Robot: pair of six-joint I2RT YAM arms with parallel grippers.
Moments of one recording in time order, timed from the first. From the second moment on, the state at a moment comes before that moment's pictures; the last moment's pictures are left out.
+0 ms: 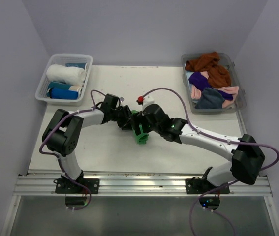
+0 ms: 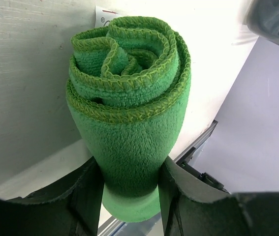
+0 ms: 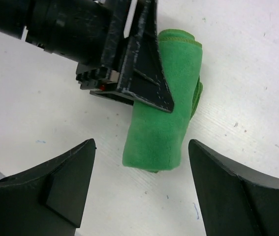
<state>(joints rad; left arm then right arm) -0.42 1.80 0.95 -0.07 0.59 -0.97 0.89 1.42 0.99 -0.20 0.18 0.38</state>
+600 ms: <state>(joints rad) -0.42 1.80 0.96 -0.09 0.56 -0.99 1.14 1.81 1.20 -0.40 0.63 0.15</state>
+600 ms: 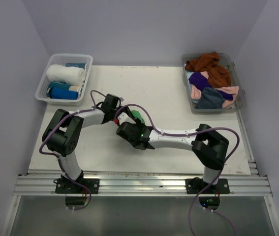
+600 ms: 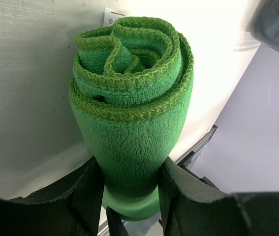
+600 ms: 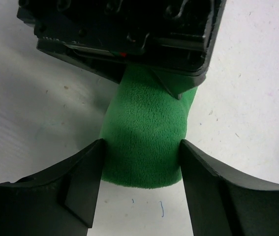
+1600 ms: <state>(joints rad) -0.43 1.80 0.96 -0.10 0.51 -0.99 0.90 1.58 0.94 -0.16 0.22 0.36</state>
